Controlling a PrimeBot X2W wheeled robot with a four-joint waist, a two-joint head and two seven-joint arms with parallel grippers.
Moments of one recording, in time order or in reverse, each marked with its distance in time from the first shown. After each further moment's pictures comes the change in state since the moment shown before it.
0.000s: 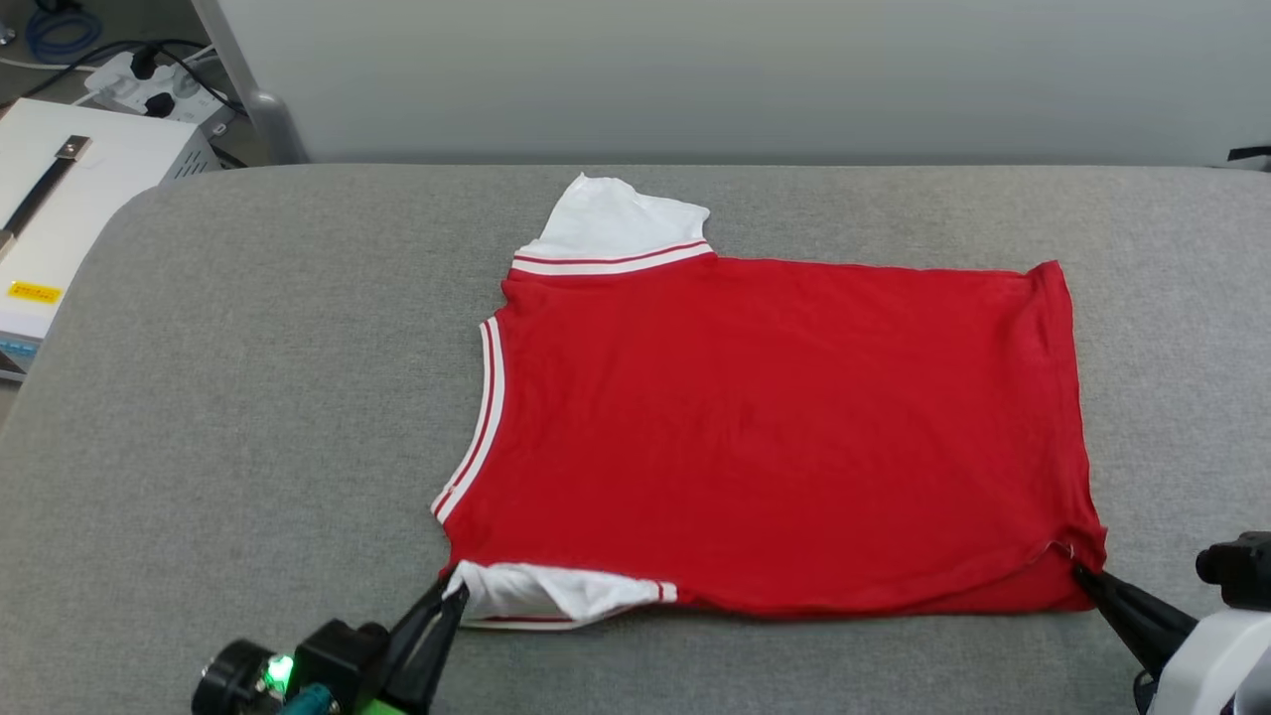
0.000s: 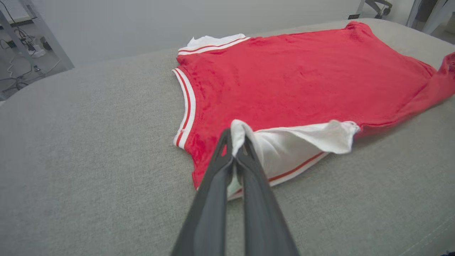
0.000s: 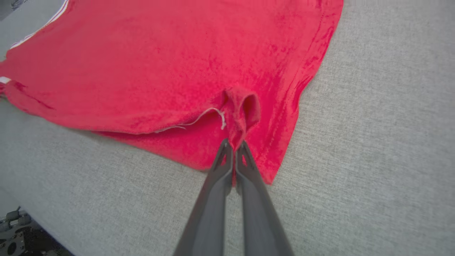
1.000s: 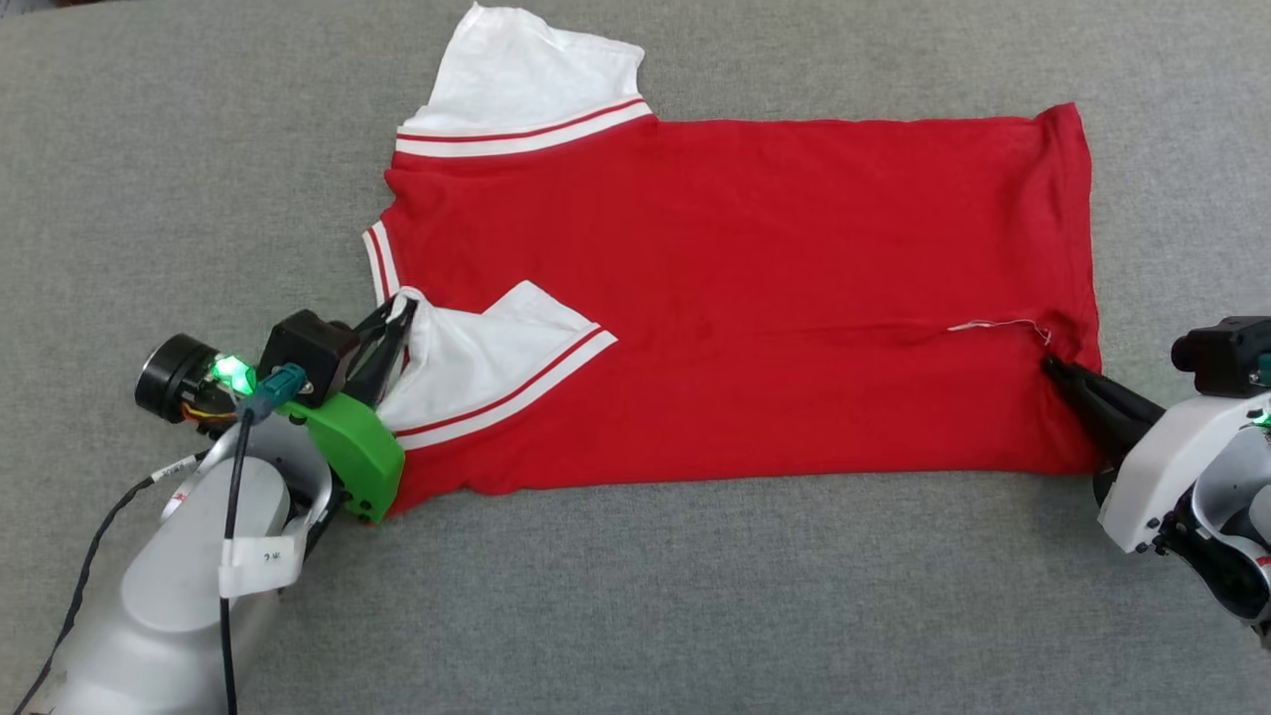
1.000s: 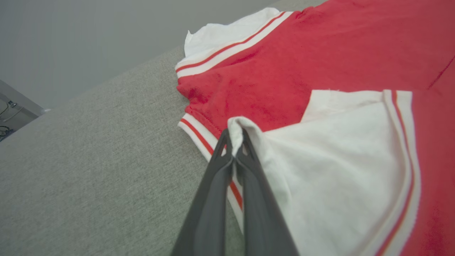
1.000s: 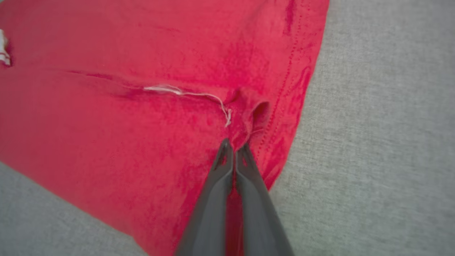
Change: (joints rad) left arm -0.678 0.003 -0.113 0.548 0.015 -0.145 -0.026; right arm -0.299 0.115 -0.103 0.054 -0.062 0.000 0.146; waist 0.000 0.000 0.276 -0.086
